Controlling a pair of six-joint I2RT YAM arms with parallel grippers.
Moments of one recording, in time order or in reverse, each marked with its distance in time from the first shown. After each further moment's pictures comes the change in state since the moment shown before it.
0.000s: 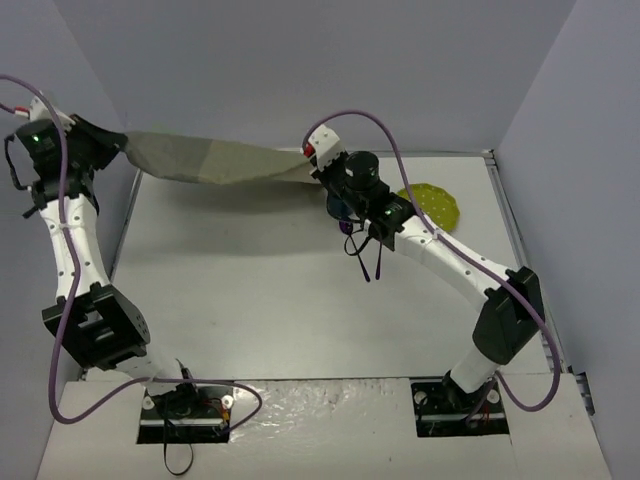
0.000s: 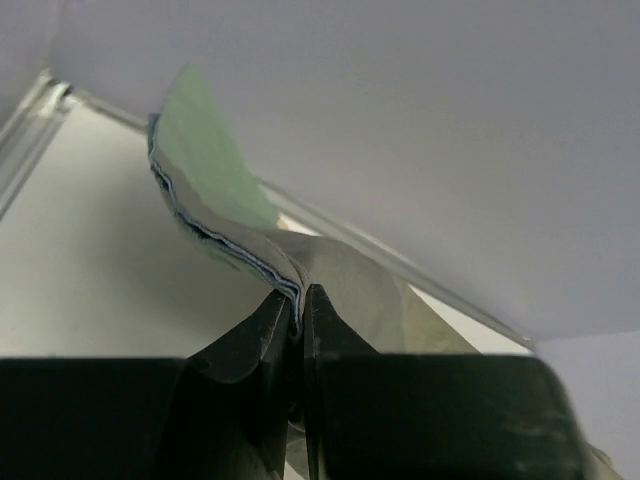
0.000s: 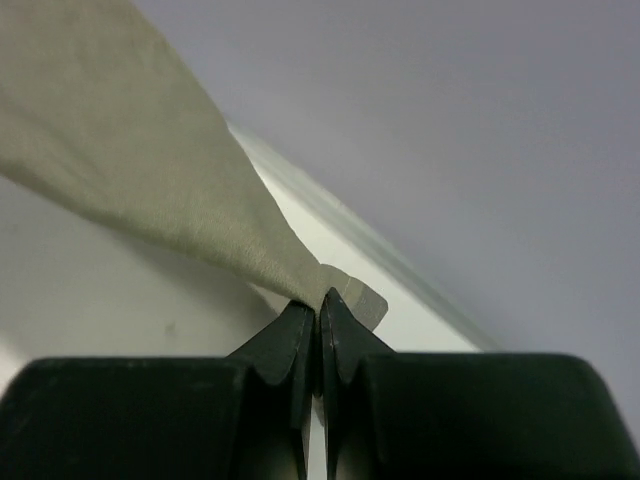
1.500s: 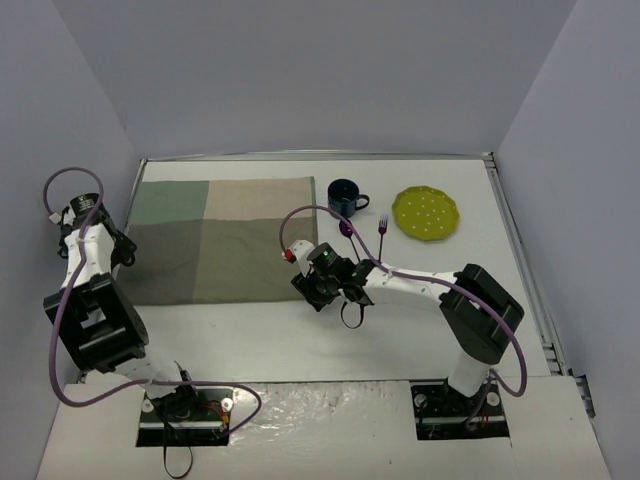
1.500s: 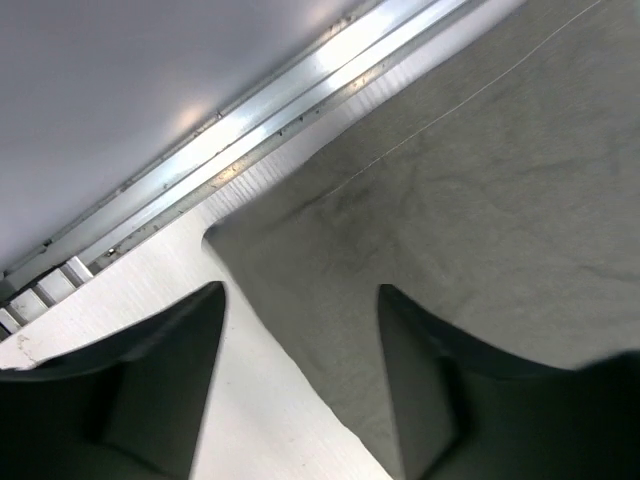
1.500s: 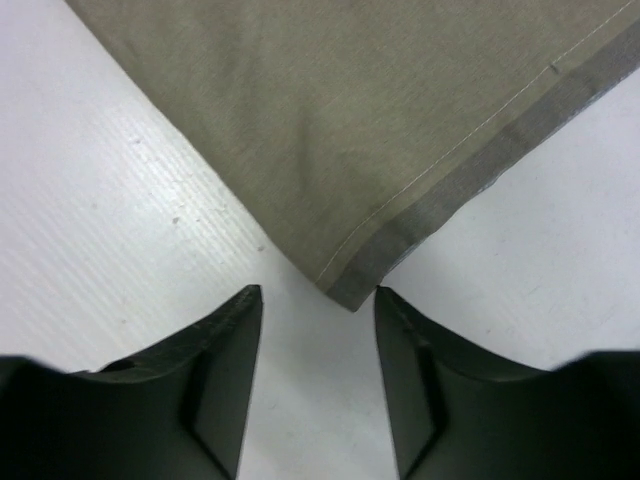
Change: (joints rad) left arm 0.035 0.000 -0.425 -0.383 -0.752 0.170; right arm 0.210 0.077 -0.430 -0.244 -0.164 0.383
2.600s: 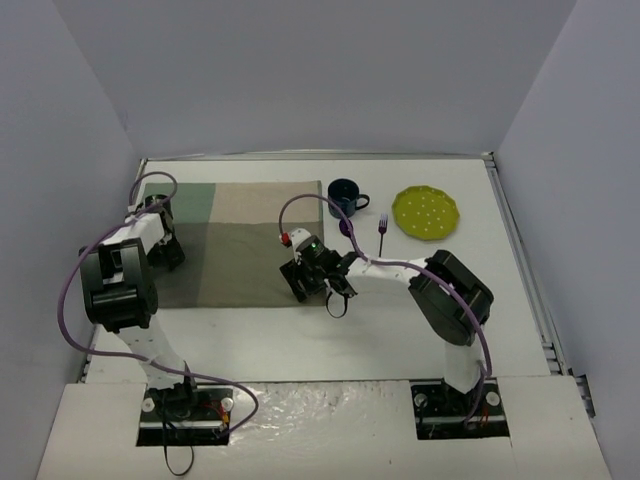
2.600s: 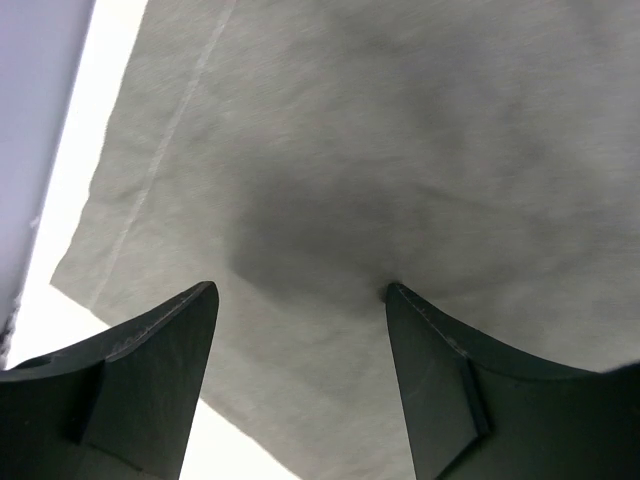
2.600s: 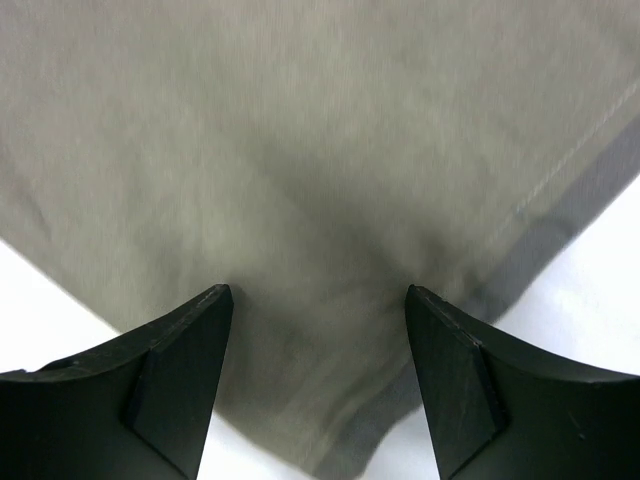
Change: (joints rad) left arm -0.283 0.254 -0.013 0.054 -0.119 0.112; right arm -0.023 0.210 0.146 0.079 0.056 0.180
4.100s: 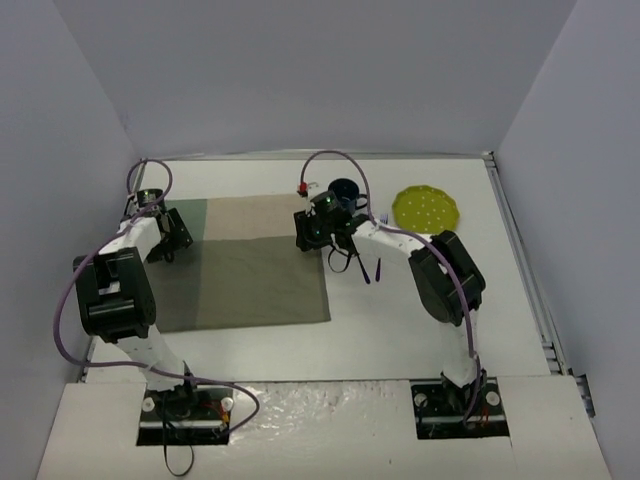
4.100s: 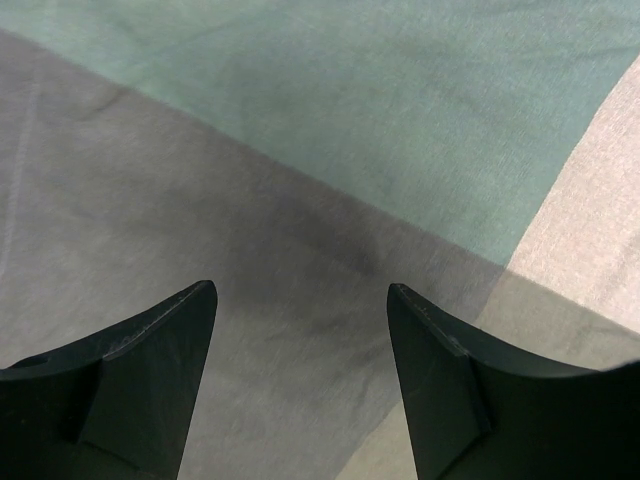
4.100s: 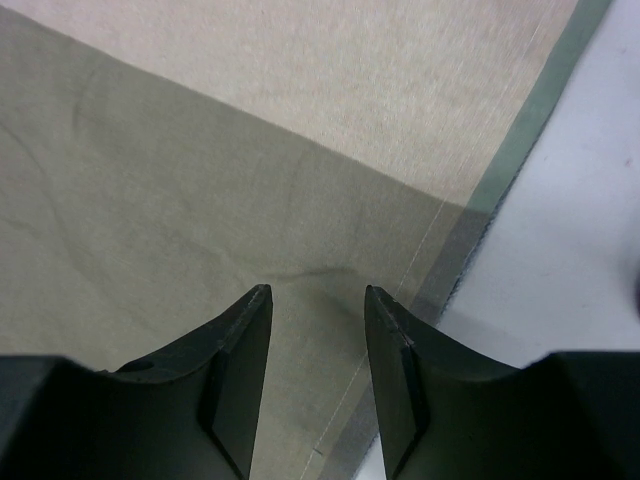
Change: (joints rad) left arm 0.001 -0.063 -0.038 0.212 0.277 -0.004; right arm -0.203 0.109 0.229 0.016 -0.122 0.107
